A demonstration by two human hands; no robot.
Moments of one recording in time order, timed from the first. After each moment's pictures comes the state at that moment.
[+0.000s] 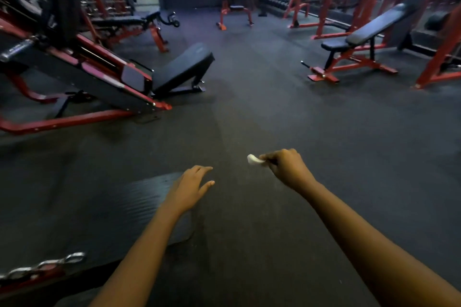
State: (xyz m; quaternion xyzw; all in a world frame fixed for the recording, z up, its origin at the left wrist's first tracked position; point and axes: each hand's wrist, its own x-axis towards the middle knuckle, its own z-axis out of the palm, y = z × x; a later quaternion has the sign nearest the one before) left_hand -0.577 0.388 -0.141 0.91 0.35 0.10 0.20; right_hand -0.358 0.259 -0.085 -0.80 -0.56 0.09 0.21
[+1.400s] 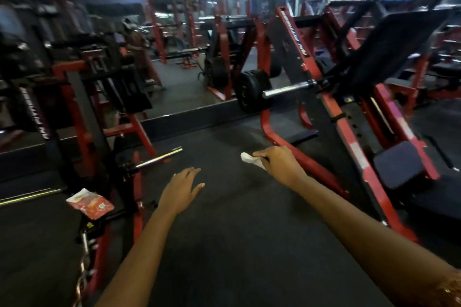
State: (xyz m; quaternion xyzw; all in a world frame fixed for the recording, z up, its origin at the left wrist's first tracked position) left_hand -0.671 1.008 -0.108 0.44 0.88 0.16 -0.04; right_hand -0.494 1.219 -0.043 -0.20 -0.94 0.18 0.19
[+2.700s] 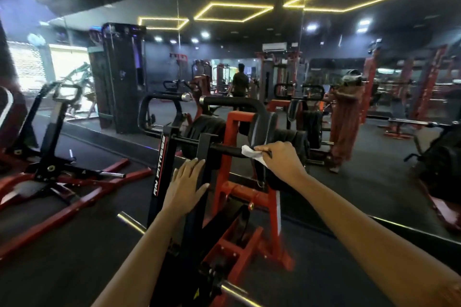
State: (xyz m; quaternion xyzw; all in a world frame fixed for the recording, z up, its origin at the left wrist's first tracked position) left_hand -1.288 1.041 -0.003 0.03 0.94 0.12 -0.31; right_hand -1.305 1.291 0.112 0.24 -0.92 0.22 0.21
